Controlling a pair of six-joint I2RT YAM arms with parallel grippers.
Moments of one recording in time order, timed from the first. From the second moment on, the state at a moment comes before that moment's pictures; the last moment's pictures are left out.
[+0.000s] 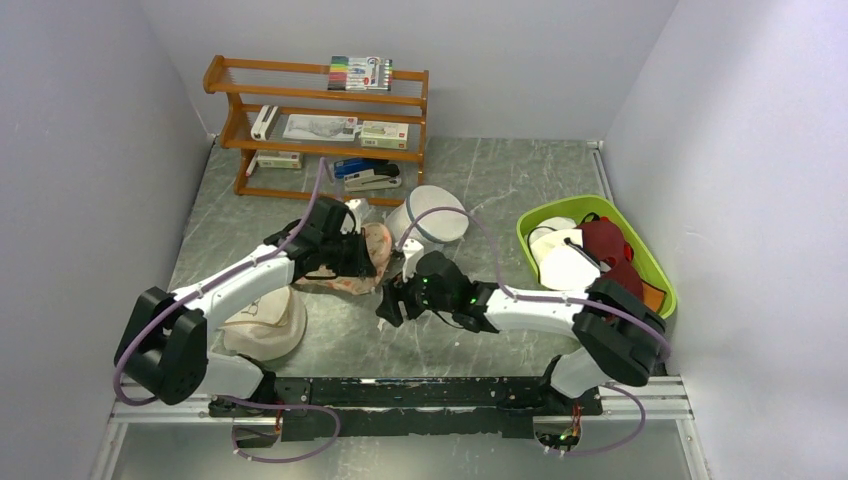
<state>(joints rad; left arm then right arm) -0.55 1.37 0.86 -0.36 0.24 -0.47 0.99 1.46 0.66 0.27 -0.13 0.37</state>
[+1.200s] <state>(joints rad) -0.55 1.29 0.77 -0.30 0.37 -0.55 1.21 1.62 0.81 0.22 0.36 0.34</state>
